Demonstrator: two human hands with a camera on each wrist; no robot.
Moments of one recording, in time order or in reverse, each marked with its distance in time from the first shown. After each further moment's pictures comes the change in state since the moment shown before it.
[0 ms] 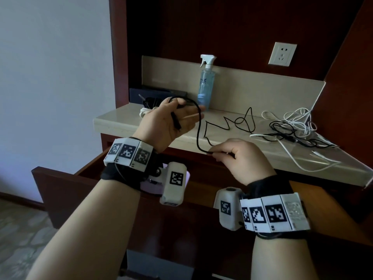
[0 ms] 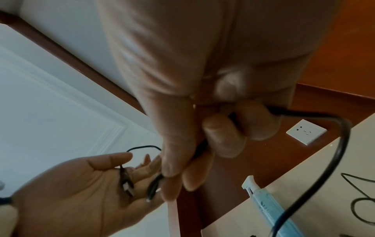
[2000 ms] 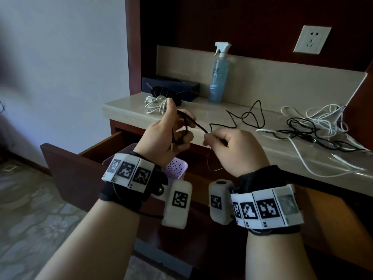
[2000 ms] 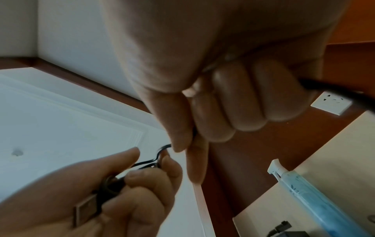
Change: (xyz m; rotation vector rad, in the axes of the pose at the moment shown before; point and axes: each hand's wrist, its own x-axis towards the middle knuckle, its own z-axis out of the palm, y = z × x) left_hand -0.020 -0.049 0.041 0.134 0.254 -0.011; right_hand 0.004 0.028 -0.010 0.118 -0.004 -0.038
